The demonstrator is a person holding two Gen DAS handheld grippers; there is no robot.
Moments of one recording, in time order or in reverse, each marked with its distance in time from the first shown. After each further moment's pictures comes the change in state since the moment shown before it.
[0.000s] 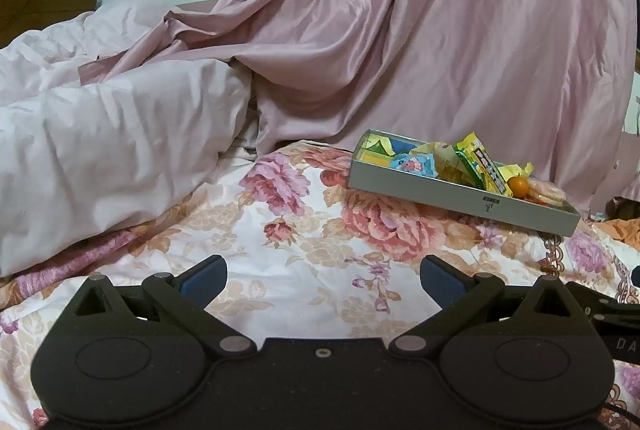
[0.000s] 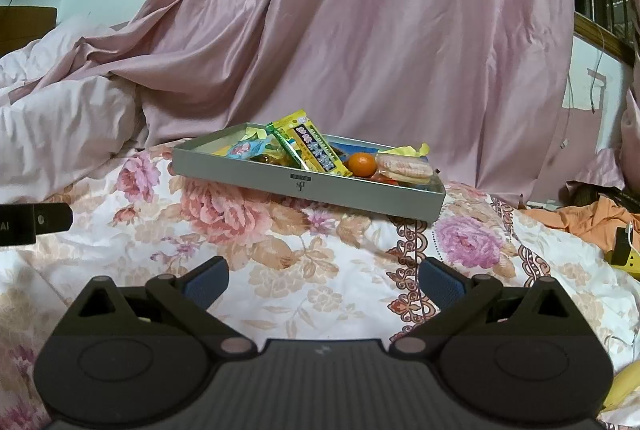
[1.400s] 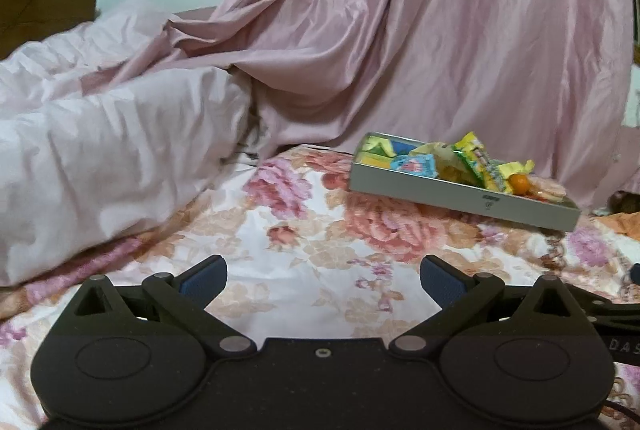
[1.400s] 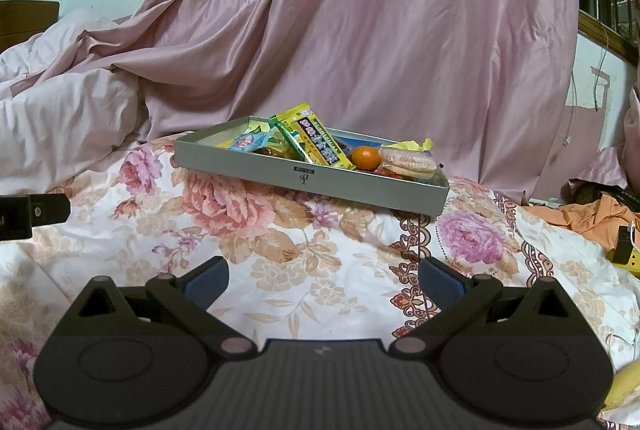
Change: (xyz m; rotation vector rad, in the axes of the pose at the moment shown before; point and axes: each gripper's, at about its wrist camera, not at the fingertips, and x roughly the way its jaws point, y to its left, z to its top) left arm -0.004 -0.006 0.002 0.035 -0.006 0.040; right arm 0.002 0.001 -0.001 -0.006 0.015 0.006
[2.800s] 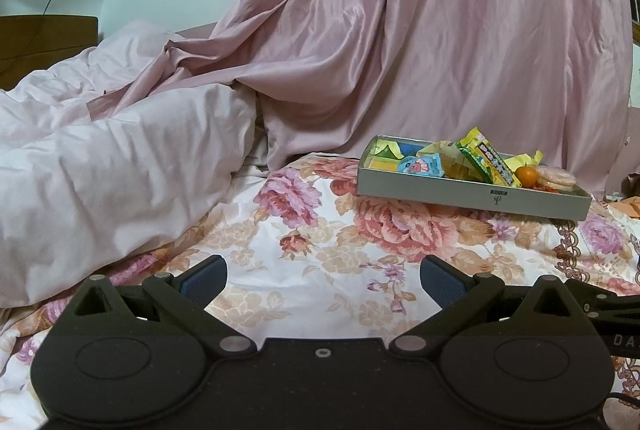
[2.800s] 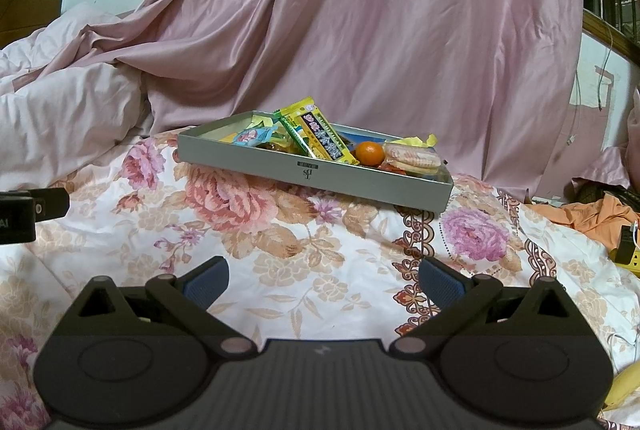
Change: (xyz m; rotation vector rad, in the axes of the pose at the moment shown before) left arm -0.006 -0.005 0.000 0.057 -0.027 0.024; right arm 0.000 0.003 -0.004 -0.005 0.006 0.002
